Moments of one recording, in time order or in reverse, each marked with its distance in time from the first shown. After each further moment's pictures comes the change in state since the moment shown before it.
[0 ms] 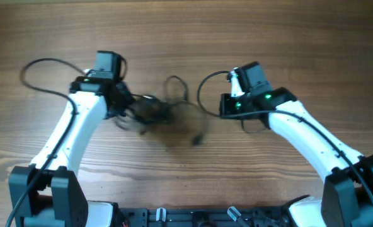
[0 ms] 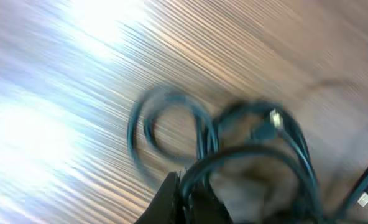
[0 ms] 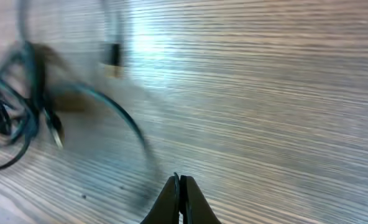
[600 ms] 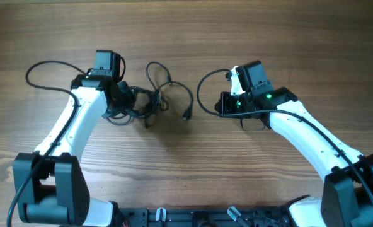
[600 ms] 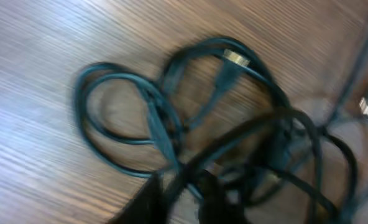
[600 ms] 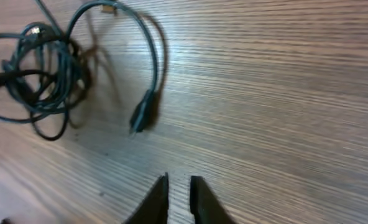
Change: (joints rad) left arm 0.016 0.065 0.000 0.050 0.136 0.049; right arm -0.002 0.002 -0.003 0.044 -0.071 -0.006
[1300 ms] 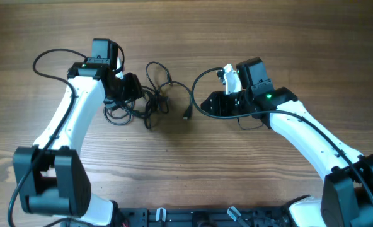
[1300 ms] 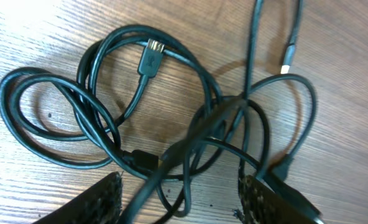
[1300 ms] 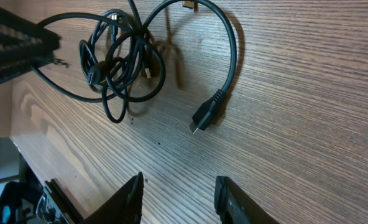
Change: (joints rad) left arm 0.010 0.054 0.130 -0.087 0.180 0.114; right arm 0.000 0.000 0.000 0.077 -0.195 -0.066
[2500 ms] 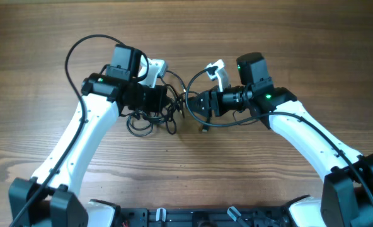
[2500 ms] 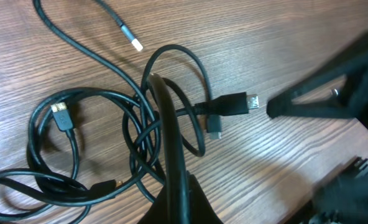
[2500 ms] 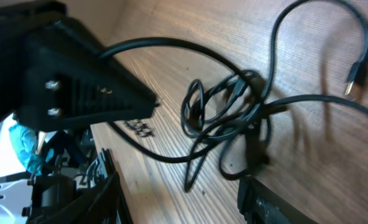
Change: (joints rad) left arm -0.190 -0.171 -0.038 0.018 0.258 0.383; right arm 0.009 0.000 -0.001 0.173 -0.305 -0.125
